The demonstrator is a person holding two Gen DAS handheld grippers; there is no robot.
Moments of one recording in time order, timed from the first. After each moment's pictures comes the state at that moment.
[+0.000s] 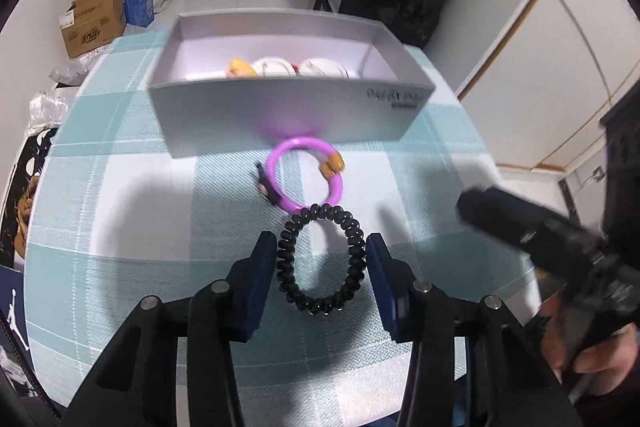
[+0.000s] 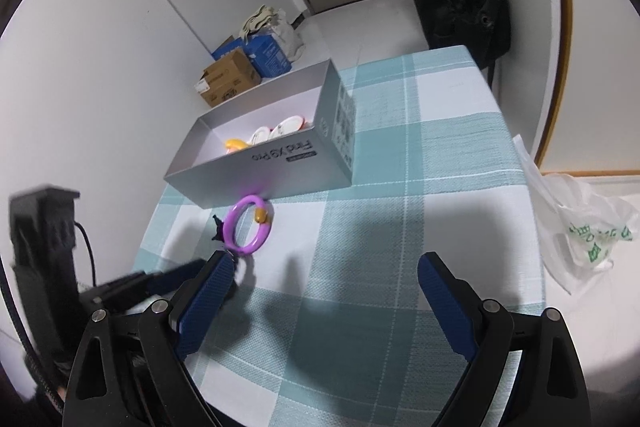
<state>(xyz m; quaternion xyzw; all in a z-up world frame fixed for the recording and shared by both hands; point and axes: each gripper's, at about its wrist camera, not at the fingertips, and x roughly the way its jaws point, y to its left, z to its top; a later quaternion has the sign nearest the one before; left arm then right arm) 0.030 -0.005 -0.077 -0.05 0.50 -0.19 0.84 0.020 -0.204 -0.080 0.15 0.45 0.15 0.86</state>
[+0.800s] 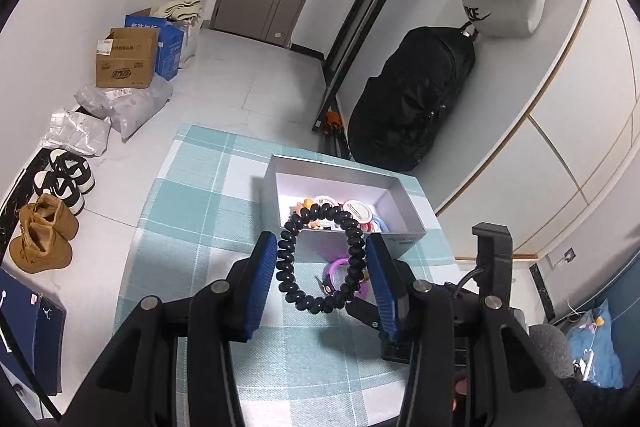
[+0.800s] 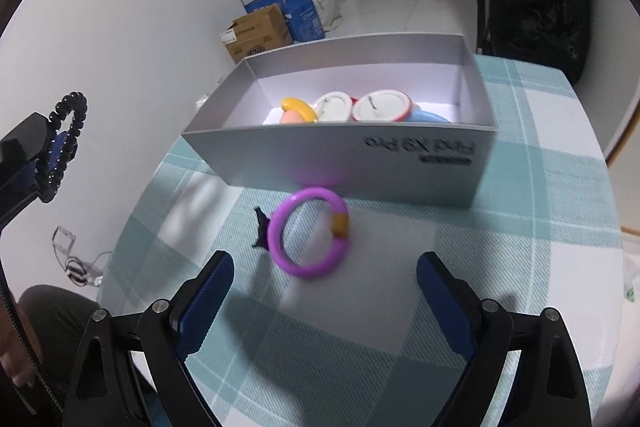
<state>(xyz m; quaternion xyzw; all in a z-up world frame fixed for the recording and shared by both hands) 0.028 0.076 -0.009 -0.15 0.38 -0.18 0.89 0.054 -0.117 -0.095 0.05 0.48 0.19 0.86</state>
